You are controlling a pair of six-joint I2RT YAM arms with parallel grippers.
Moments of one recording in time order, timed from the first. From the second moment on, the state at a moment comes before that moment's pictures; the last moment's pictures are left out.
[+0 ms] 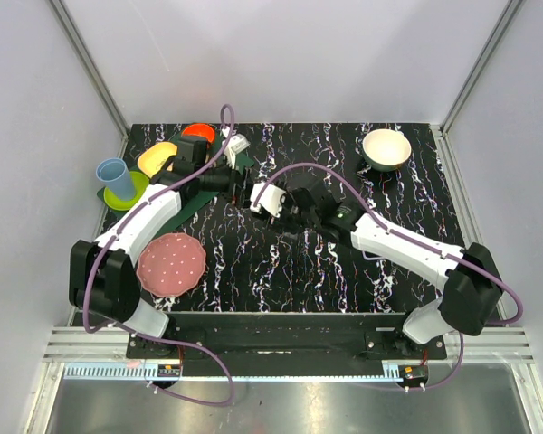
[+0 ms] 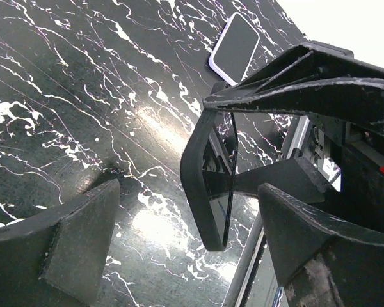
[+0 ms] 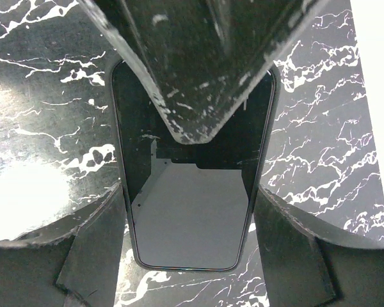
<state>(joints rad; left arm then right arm) -0.30 1.51 1.22 -0.37 0.89 -0.05 0.85 1.49 1.18 -0.32 0.02 -0.59</state>
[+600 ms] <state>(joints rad) -0.35 1.57 1.22 -0.37 0.91 -0.05 0.90 1.49 1.19 -0.29 0.08 -0.59</state>
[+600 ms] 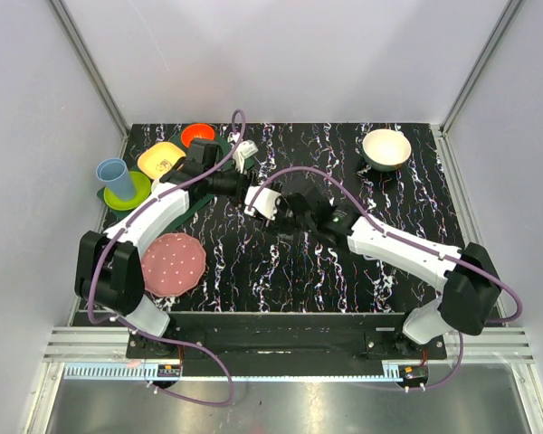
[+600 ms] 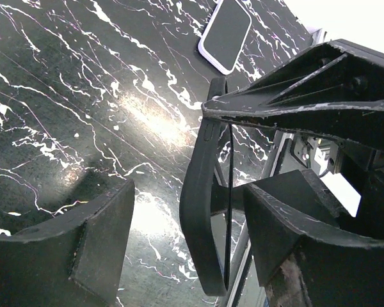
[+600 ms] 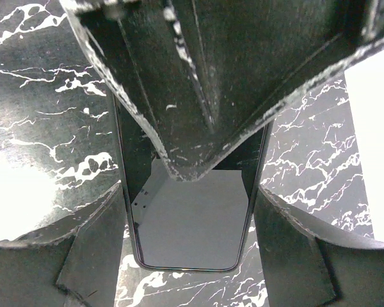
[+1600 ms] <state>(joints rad) -0.37 1.58 1.22 -0.37 0.91 -0.05 0.93 1.52 1.19 -0.23 0.18 -0.63</state>
